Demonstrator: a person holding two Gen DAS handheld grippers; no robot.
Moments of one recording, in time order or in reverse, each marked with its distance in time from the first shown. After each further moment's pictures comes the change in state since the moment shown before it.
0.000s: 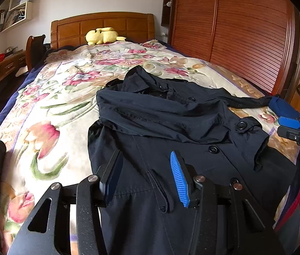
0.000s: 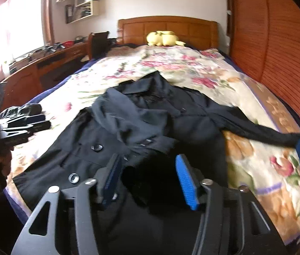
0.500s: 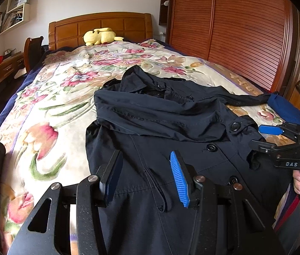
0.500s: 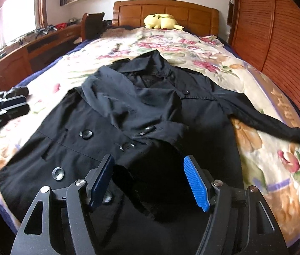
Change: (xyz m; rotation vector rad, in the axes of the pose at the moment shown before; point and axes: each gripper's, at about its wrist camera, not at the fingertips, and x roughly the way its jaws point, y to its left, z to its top) left arm 0.000 -0.004 -0.001 0.012 0.003 -0.001; right arm 0.047 0.002 -0.003 -0.018 0.130 -0.069
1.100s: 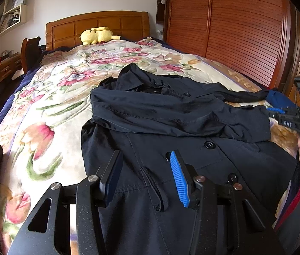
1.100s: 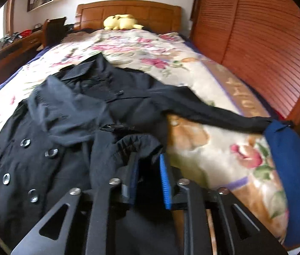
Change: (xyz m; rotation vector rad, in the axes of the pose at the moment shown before) left arm 0.005 -0.008 -0.002 0.017 0.011 -0.011; right arm 0.003 -0.090 0.004 0.098 -0.010 -0.227
